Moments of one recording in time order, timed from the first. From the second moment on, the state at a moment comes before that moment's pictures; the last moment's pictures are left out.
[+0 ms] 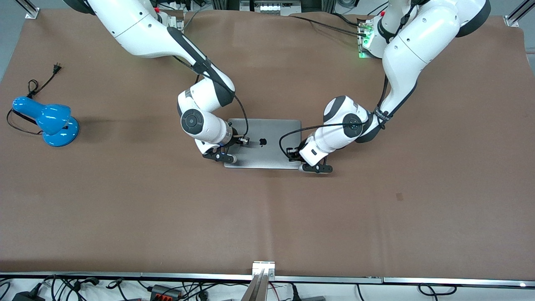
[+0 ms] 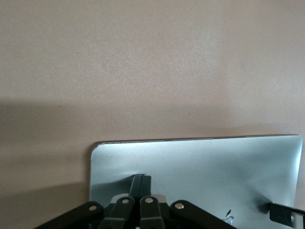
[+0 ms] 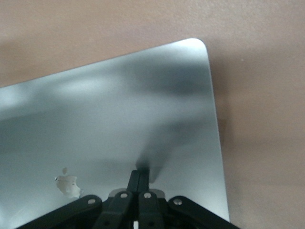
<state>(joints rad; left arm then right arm) -0.01 0.81 -0.59 -1.83 0.00 2.76 -0.49 0.31 0.68 0.32 -1.81 0.18 2.46 0.64</state>
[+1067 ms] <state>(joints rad) 0.06 0.58 -0.58 -1.54 0.18 1.99 -0.22 0.06 0.28 0.15 -1.75 0.17 1.92 0.18</state>
